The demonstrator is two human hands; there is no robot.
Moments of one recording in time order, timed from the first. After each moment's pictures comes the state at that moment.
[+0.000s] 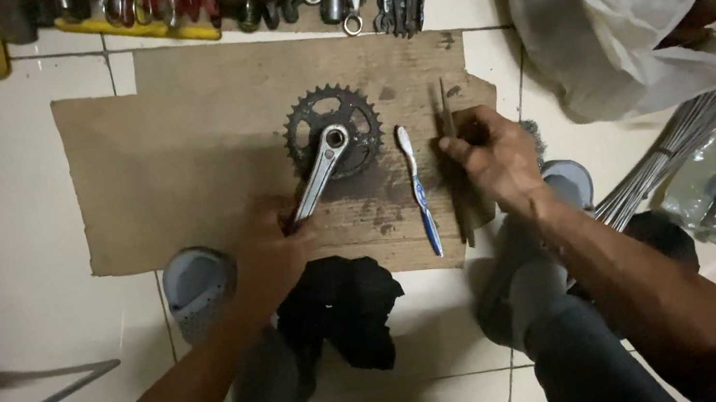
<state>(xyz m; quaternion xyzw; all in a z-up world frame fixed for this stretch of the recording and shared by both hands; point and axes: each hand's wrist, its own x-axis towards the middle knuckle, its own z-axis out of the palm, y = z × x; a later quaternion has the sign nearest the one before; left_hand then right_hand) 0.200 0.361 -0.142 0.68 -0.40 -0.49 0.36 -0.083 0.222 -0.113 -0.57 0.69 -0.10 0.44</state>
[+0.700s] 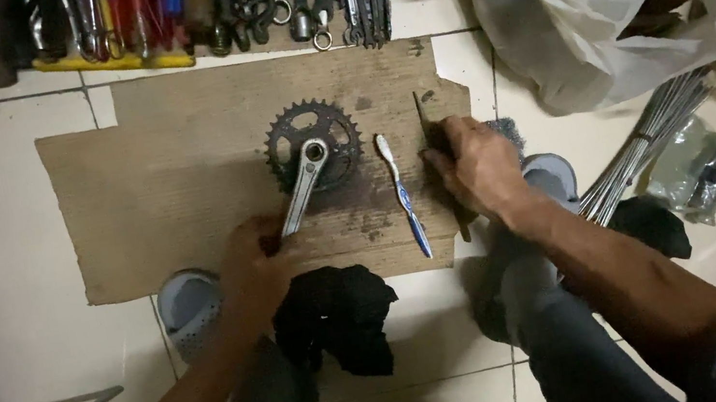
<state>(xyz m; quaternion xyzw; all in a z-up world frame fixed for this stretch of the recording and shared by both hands) 0.202 0.368 -0.138 0.70 -0.44 -0.46 0.30 -0.103 0.232 -0.149 -0.74 0.63 0.03 0.23</state>
